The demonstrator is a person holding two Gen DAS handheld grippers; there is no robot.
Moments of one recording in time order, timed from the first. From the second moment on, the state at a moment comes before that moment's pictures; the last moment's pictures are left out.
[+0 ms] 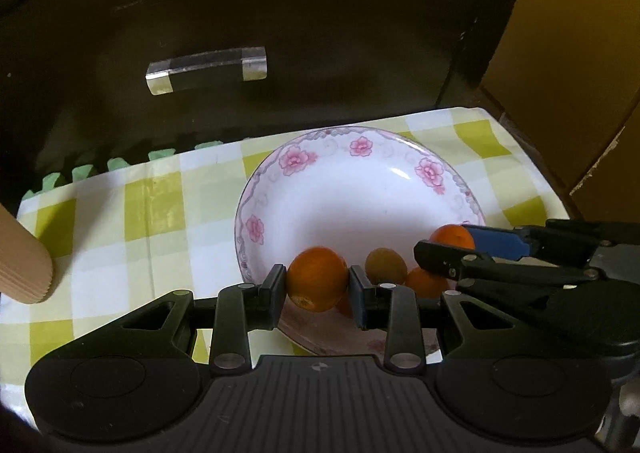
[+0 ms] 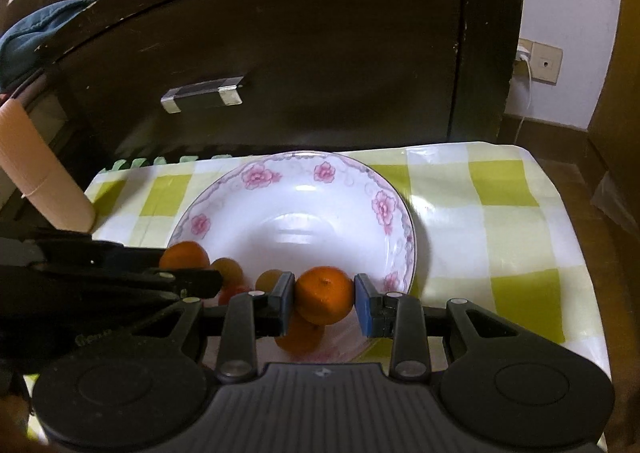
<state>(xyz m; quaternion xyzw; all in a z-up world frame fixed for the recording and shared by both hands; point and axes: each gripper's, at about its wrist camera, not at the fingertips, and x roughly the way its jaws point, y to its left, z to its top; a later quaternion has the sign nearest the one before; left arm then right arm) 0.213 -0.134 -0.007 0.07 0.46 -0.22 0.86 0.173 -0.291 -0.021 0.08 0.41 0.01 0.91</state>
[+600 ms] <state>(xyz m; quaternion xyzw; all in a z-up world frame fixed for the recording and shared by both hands) 0.214 -0.125 0.006 0.05 0.44 -0.20 0.87 0.180 -0.294 -0.013 0.09 0.39 0.00 0.92</state>
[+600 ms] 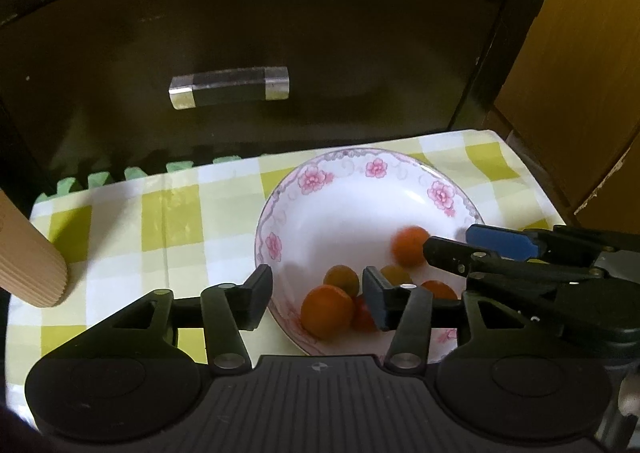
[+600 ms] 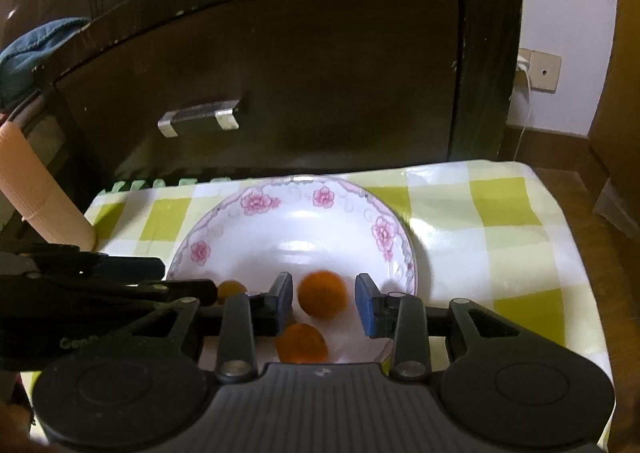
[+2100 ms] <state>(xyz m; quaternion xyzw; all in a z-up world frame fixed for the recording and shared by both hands) 0.130 -0.075 0.042 0.07 0.43 -0.18 0.88 0.099 -0.237 0.015 0.07 0.40 0.02 0.91</state>
